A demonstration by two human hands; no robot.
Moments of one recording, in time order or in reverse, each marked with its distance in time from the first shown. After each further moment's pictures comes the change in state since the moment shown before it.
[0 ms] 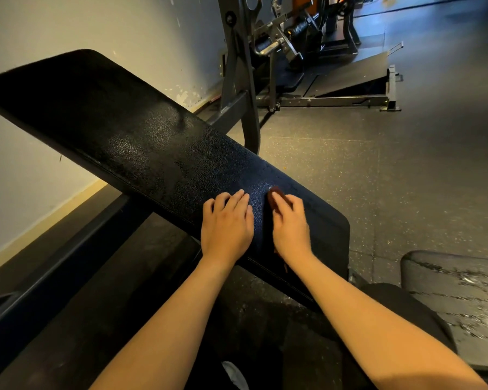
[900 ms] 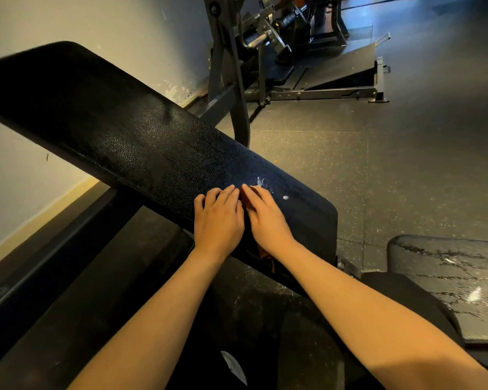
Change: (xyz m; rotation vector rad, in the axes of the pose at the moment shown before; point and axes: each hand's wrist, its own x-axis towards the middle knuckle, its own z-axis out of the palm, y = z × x) left_hand -0.010 0.007 -0.001 -0.040 0.002 0.001; right_hand -0.008 -0.015 0.001 0.016 -0.206 -0.194
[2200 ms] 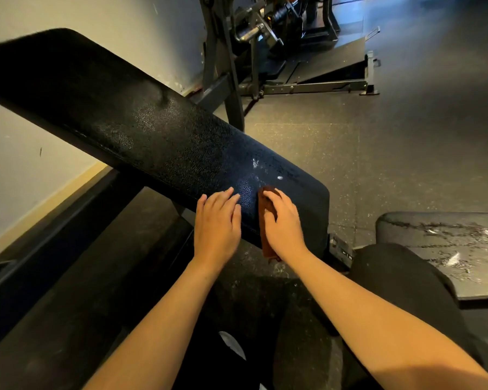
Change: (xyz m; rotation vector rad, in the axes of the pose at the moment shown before) left_hand -0.065 -0.001 -0.004 -0.229 -0.003 0.039; right_hand -0.075 0.003 -0.015 0.036 0.124 0.274
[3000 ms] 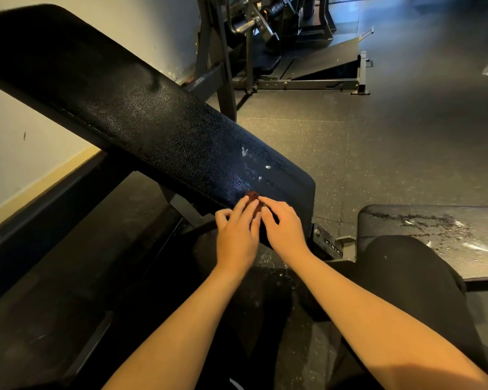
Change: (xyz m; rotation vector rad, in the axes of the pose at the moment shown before) left_hand -0.049 0.065 0.034 -0.290 0.015 -0.104; right_hand -0.034 0.016 -0.026 0.032 -0.055 0.015
